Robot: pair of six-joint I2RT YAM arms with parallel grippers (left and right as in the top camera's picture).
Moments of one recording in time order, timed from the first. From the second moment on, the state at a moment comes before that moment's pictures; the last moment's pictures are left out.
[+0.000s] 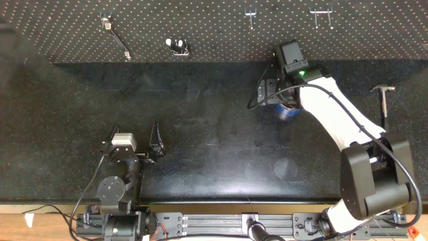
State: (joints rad) left arm 0.03 0.01 0.01 -0.07 0.04 -0.05; right arm 0.30 1.78 1.20 -0.68 -0.07 0.27
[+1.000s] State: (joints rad) left arm 0.03 0.01 0.01 -0.07 0.03 -0.05; right arm 0.39 1.34 1.19 -0.57 -0.05 0.27
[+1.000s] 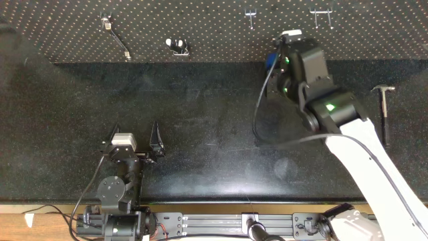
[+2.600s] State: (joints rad) left arm 0.03 0.01 0.01 -0.07 0.04 -0.05; right arm 0.58 1.67 1.18 0.21 0.33 -0.03
